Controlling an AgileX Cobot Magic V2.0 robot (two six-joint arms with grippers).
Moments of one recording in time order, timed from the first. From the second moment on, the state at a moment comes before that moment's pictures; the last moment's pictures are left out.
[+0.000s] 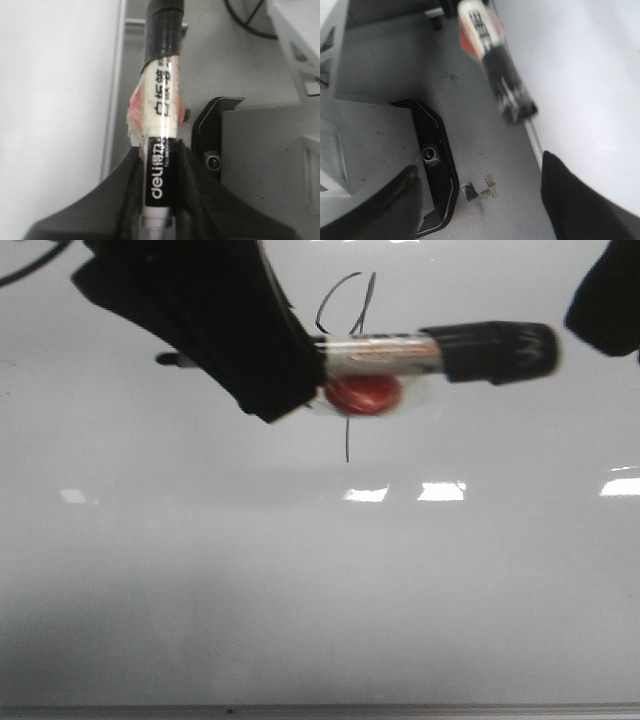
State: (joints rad) left arm -0.80 1.37 -1.19 -0.32 0.97 0.76; right arm 0.35 1.01 -0.94 0.50 1.12 -0.94
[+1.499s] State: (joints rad) left arm -0.10 1.36 -0.67 0.08 -0.20 -0.10; right arm 0.29 0.96 -0.95 0.27 1.14 -0.65
